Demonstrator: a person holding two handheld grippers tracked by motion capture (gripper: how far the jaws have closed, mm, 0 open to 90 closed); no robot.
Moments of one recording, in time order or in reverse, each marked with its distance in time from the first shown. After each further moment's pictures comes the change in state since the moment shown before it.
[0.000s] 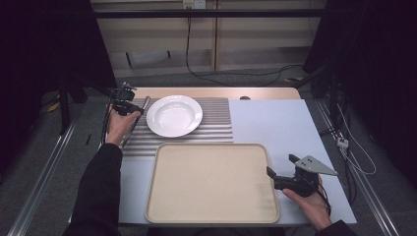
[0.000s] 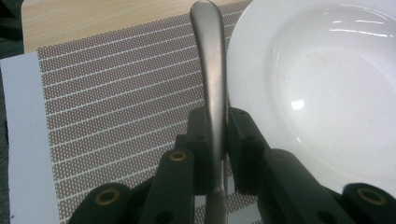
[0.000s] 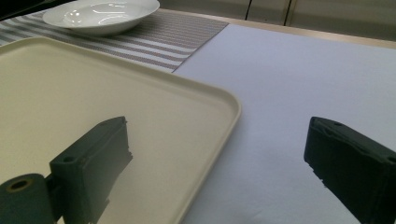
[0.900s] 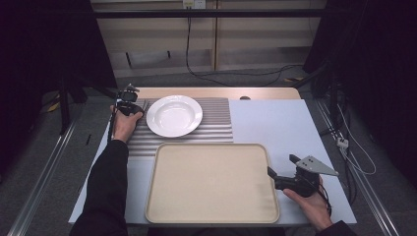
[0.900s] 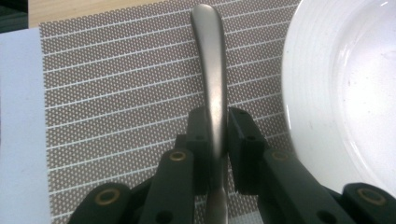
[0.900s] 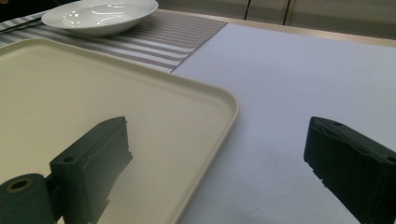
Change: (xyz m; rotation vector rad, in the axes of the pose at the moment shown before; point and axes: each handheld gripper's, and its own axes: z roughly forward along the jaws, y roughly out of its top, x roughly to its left) left arm 0.008 0.004 0.034 0.048 0.087 -0.073; right arm -0.001 -0.001 -0.001 -0.001 0.000 0.010
